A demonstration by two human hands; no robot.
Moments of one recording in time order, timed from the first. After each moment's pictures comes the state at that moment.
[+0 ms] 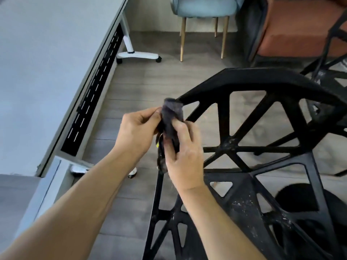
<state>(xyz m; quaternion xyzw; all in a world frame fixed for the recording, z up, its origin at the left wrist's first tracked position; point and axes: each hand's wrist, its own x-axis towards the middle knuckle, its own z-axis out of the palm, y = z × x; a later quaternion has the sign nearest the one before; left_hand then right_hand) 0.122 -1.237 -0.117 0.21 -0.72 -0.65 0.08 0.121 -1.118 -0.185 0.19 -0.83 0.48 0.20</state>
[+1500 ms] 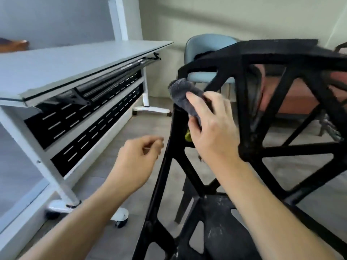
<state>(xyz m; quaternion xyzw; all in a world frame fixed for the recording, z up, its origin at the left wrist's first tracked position) 0.199 -1.250 -0.279 0.14 -0.85 -0.47 0.21 0.091 -1.091 -0.260 0.31 -0.78 0.29 0.46</state>
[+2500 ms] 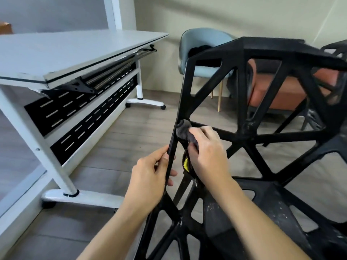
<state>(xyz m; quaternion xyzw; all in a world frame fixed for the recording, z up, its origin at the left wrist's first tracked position) 0.259 -1.216 -0.311 0.13 -0.80 -0.56 0.18 0.144 -1.091 -0.326 0.29 -0.85 0.33 0.29</state>
